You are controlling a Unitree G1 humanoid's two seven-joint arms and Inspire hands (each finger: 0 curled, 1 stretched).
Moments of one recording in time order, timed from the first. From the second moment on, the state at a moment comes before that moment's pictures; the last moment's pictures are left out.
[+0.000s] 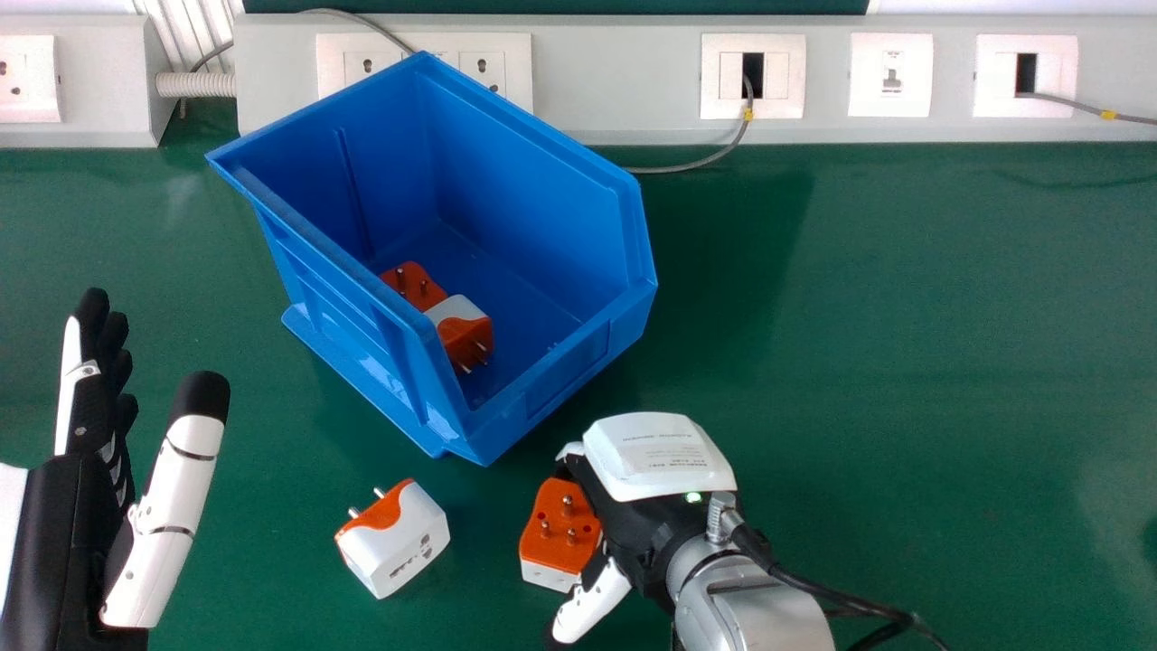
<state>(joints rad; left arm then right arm) 0.58 0.05 0.25 -0.56 0.04 -0.15 -0.04 -0.24 -0.09 0.76 0.10 -1.12 0.56 0.32</state>
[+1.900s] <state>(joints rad) 0.59 0.05 0.25 -0.56 0.04 -0.14 -0.04 -0.27 -0.06 0.76 0.18 -1.10 0.49 0.24</state>
